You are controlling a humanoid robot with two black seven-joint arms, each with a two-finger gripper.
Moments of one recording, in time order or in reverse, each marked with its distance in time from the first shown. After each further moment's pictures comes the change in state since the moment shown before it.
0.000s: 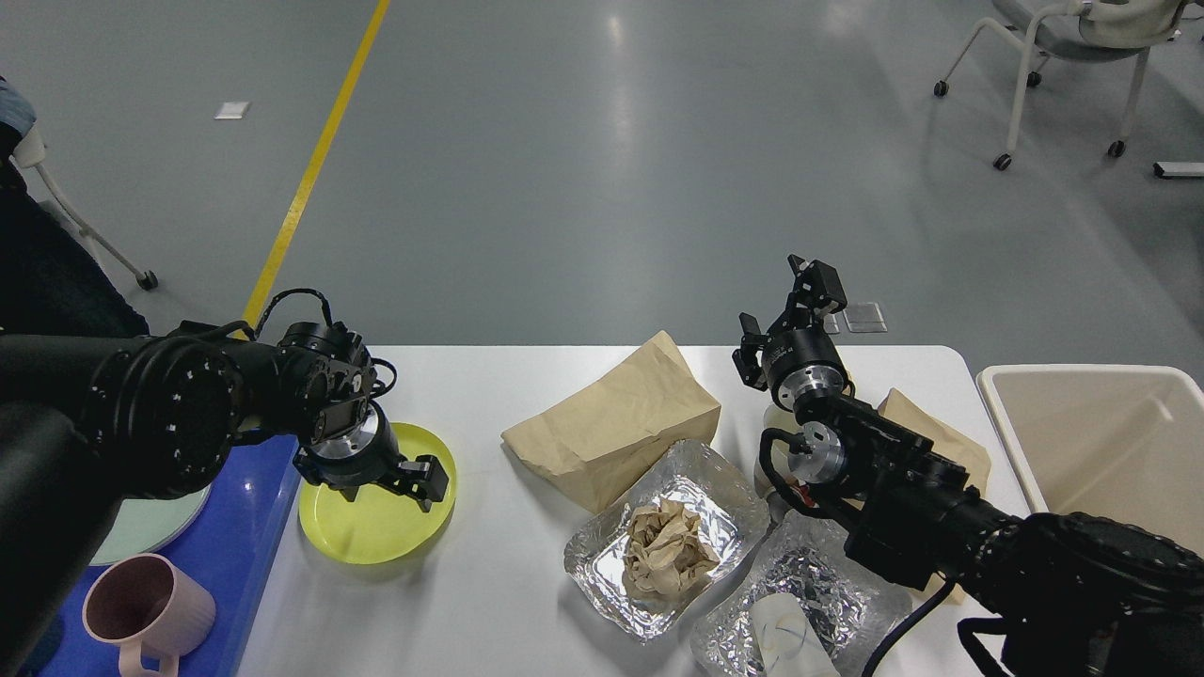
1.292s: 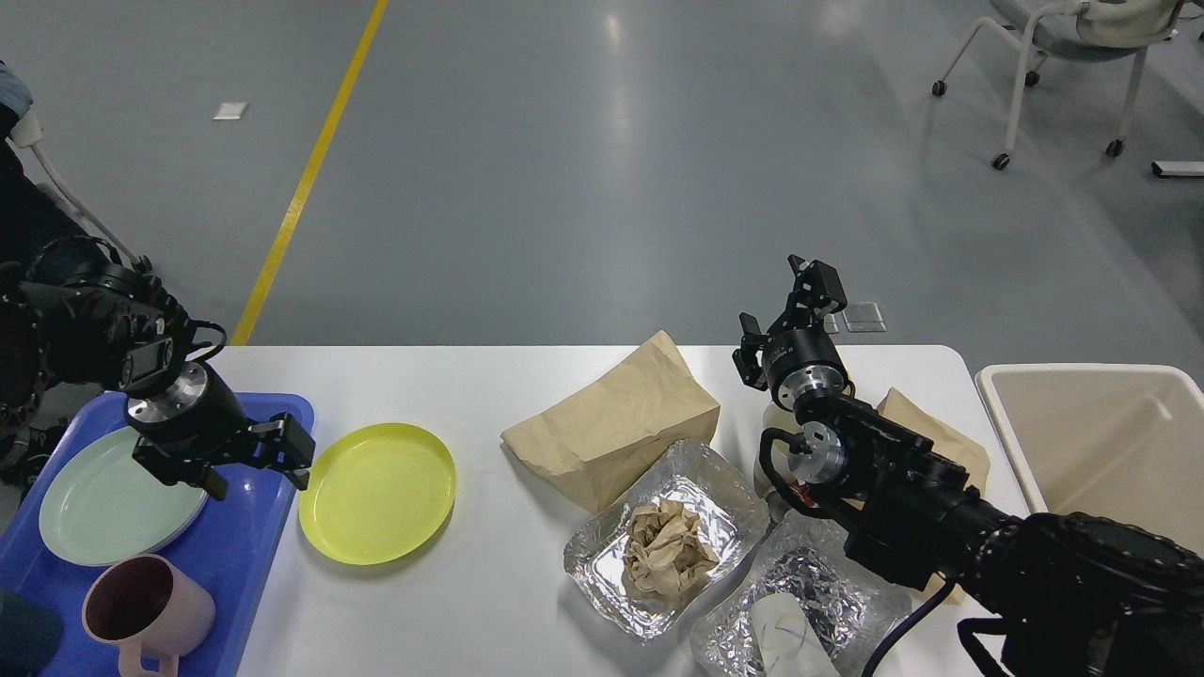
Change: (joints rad) left arm -0.080 0.280 0.099 -0.071 0.058 -0.093 -0.293; right arm 0.000 0.000 0.000 0.000 0.000 0.000 0.000
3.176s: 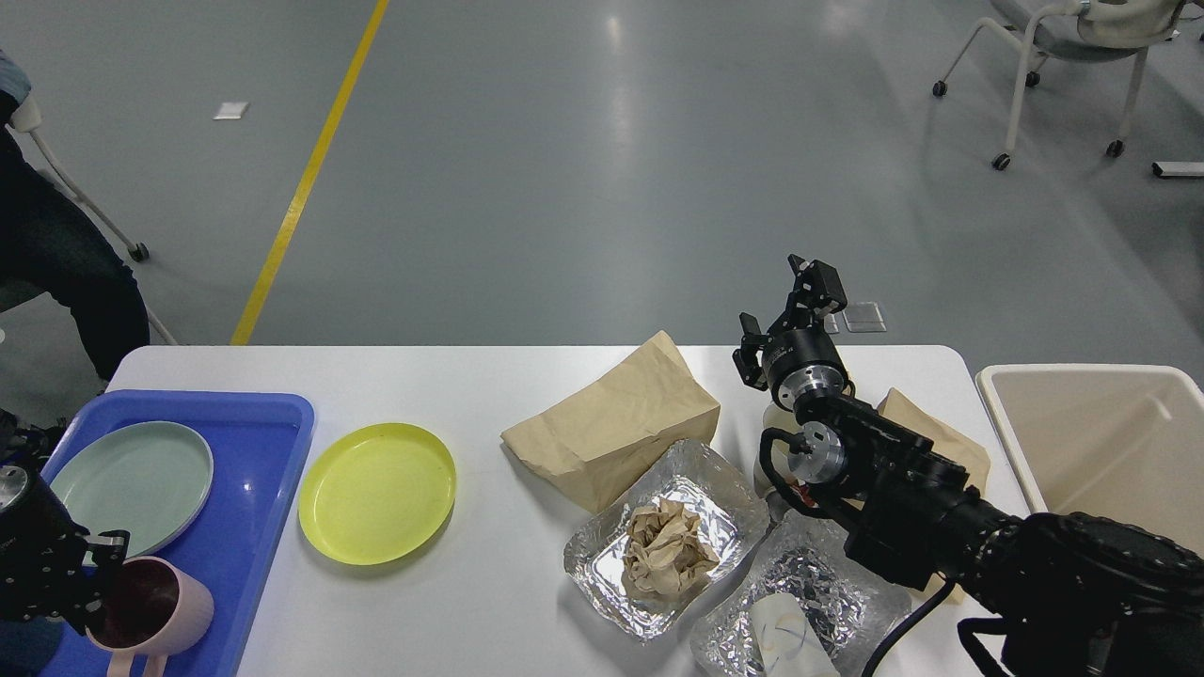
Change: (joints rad) left arm 0.135 0.280 0.059 0.010 0.088 -0.235 -0.007; right arm 0.000 0.000 0.000 0.000 0.000 0.000 0.000
